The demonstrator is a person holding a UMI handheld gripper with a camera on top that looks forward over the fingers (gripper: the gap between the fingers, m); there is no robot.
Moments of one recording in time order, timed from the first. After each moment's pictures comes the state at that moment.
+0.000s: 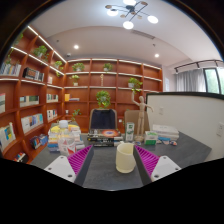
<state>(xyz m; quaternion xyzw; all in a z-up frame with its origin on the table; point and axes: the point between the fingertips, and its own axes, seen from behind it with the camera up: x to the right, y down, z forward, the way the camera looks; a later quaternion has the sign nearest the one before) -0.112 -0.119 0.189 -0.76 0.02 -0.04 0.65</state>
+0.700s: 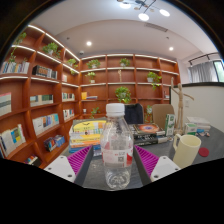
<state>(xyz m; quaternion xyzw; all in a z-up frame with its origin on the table) -0.292 -0.001 0.116 -0.76 -0.02 0.04 0.64</state>
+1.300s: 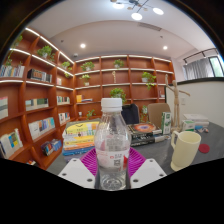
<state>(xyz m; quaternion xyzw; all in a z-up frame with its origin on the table) -0.274 0.015 0.107 -0.76 0.01 0.04 0.65</state>
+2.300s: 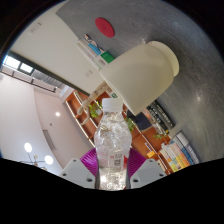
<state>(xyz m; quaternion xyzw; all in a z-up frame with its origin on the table) -0.112 0.053 0.209 -0.22 0.62 0.65 0.38</state>
